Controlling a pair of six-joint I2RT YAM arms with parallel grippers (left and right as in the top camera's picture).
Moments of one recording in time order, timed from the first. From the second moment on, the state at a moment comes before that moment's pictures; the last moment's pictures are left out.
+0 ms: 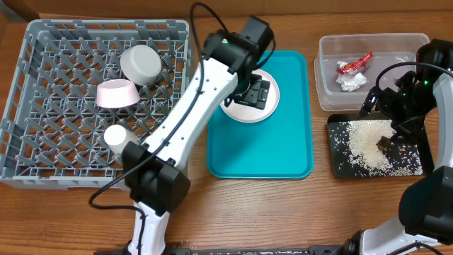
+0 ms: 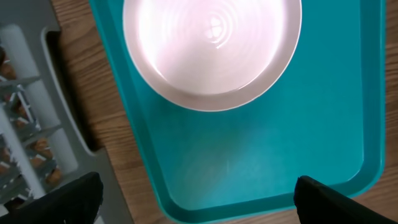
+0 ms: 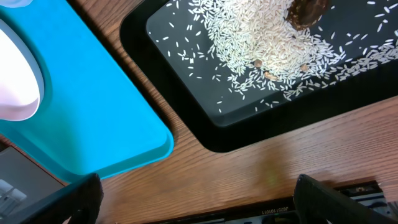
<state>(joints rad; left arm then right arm) -0.58 2.12 2.19 -1.45 -0.07 -0.34 -0.28 1.78 1.68 -1.59 -0.21 0.25</state>
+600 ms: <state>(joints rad) -0.67 2.40 2.19 -1.25 -0.10 -0.34 -0.28 1.78 1.68 -1.59 -0.21 0.25</state>
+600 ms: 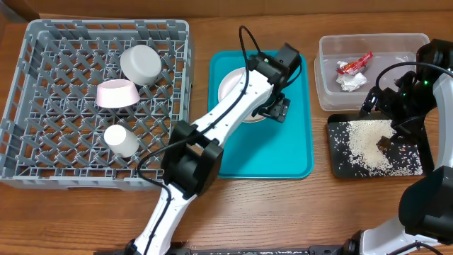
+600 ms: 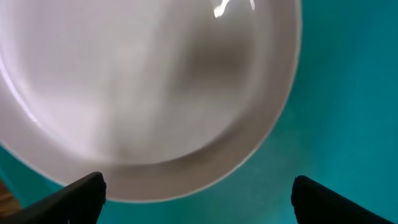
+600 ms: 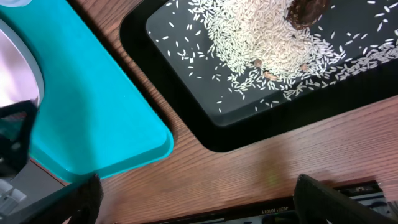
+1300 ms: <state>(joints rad) -0.69 2.49 2.20 -1.33 -0.13 -0.34 -0.28 1.78 1.68 -1.60 -0.21 0.25</state>
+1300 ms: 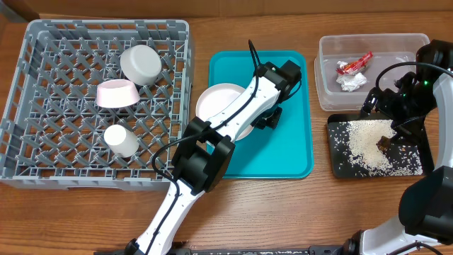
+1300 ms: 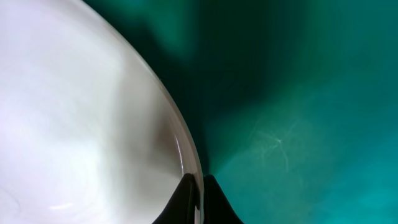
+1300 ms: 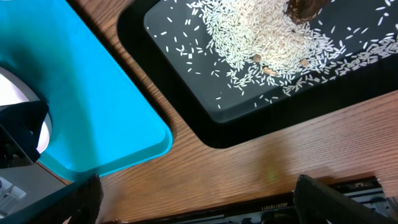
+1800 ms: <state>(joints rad) -0.69 2.48 2.56 -1.54 -0.02 -0.34 -0.28 1.78 1.68 -1.60 -0.21 0.25</state>
